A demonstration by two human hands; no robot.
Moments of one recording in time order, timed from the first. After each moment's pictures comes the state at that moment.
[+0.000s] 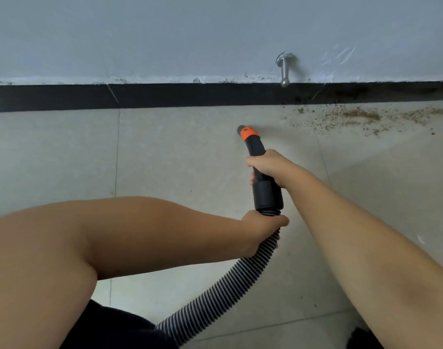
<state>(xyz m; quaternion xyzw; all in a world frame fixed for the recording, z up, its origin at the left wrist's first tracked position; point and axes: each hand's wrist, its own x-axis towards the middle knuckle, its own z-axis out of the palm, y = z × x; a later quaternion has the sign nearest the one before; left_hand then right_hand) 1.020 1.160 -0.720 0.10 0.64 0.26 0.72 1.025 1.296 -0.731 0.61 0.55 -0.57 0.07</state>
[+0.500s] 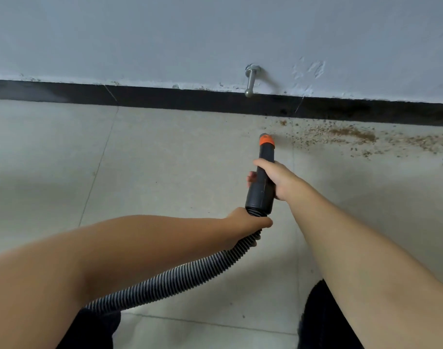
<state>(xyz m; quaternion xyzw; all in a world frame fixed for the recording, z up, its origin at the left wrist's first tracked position) 1.131 1.239 -0.715 0.08 0.71 0.30 0.64 1.154 1.386 -0.741 0.53 0.36 -0.77 0.01</state>
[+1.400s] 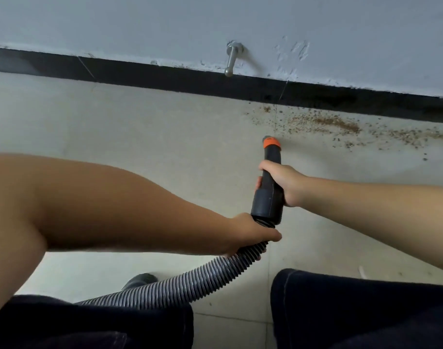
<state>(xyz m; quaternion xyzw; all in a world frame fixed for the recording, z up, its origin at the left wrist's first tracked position) 1.203 1.261 -0.705 0.09 0.66 0.25 0.71 1.228 1.407 -0.735 0.56 0.41 -0.72 0.09</state>
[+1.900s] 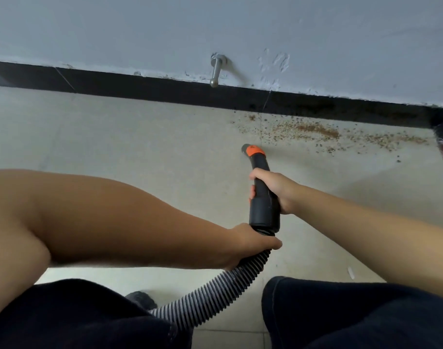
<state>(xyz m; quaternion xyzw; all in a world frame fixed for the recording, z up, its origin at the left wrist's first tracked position) 1.207 1.265 -0.705 0.09 0.63 0.25 0.73 1.236 1.408 -0.731 0.54 0.39 -0.74 0.10</state>
